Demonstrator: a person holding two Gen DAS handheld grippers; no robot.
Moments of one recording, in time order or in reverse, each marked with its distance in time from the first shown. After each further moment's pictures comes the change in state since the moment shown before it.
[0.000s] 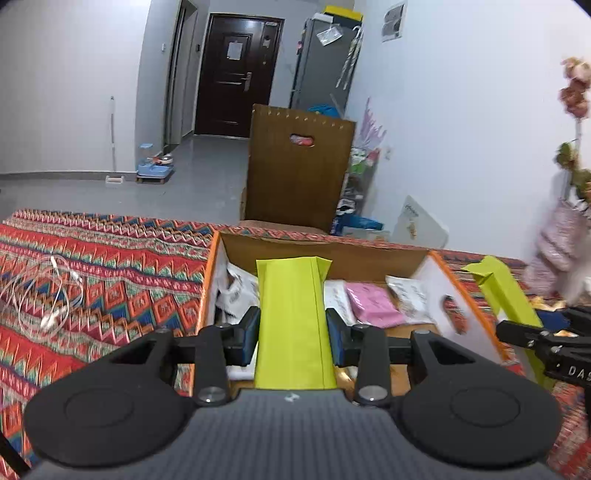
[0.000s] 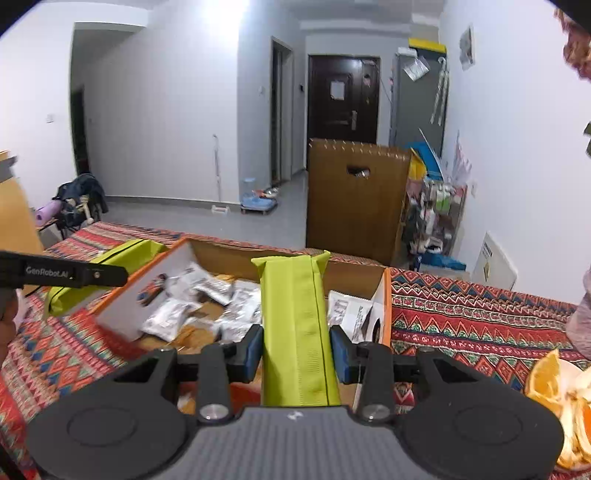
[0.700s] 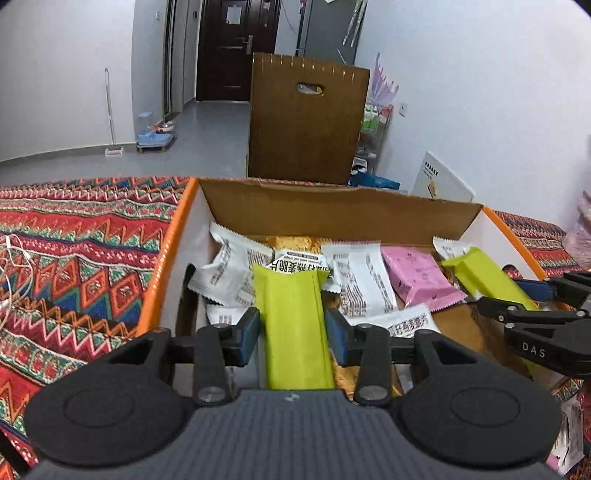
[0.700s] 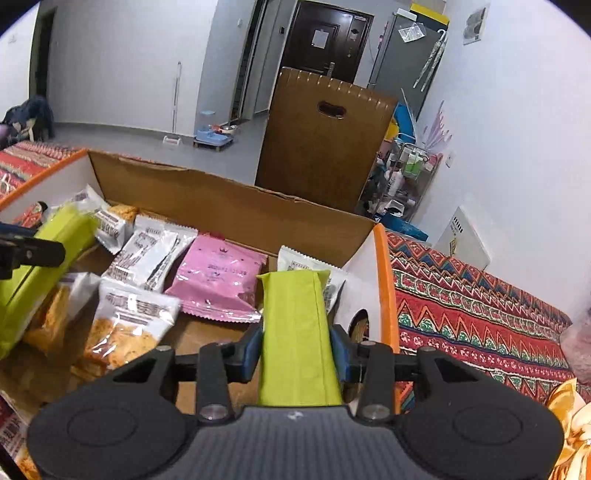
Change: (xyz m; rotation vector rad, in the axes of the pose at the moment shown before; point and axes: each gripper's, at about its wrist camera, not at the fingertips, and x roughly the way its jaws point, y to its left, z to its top) left arm 0.105 0.001 -0.019 0.028 0.122 0.023; right arm 0.146 -0.003 -0.011 -0.124 0.184 -0.192
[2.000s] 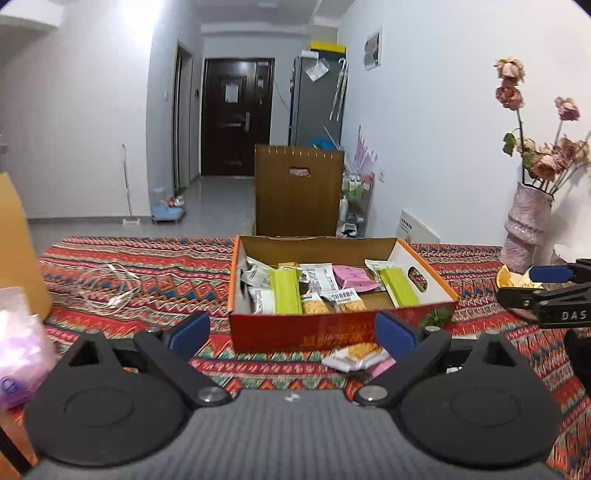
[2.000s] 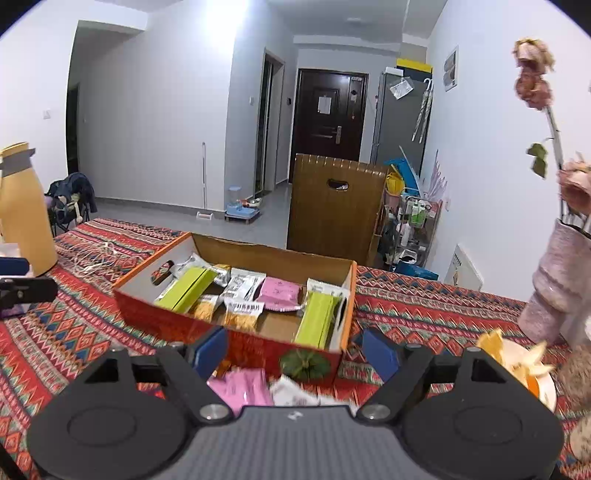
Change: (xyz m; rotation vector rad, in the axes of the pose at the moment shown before) left arm -0.263 -0.020 -0.103 0.058 -0.269 0.021; right arm -0.252 -0.025 -0.083 0.097 -0.242 0.116
